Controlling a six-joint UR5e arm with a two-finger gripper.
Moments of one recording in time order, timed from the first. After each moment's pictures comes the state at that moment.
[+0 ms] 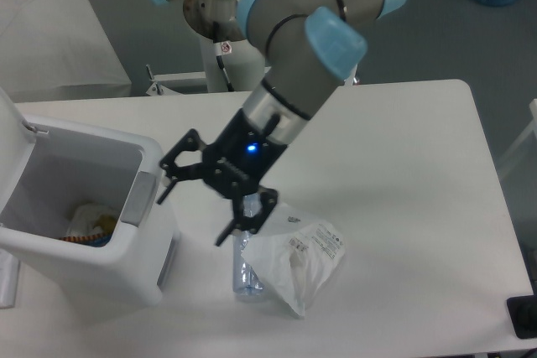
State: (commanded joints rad) arm 2.57 -1.85 -1.49 -1.01 0.68 0.64
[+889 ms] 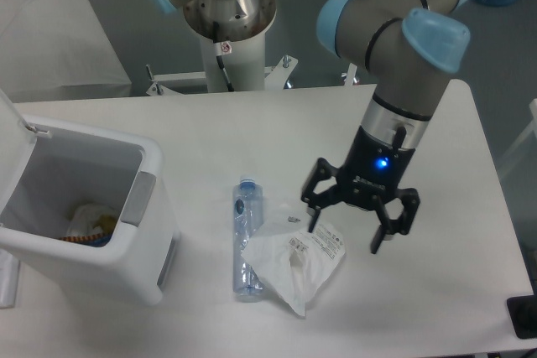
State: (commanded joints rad) arm 2.64 -1.99 -1.40 -1.00 1.17 0.88
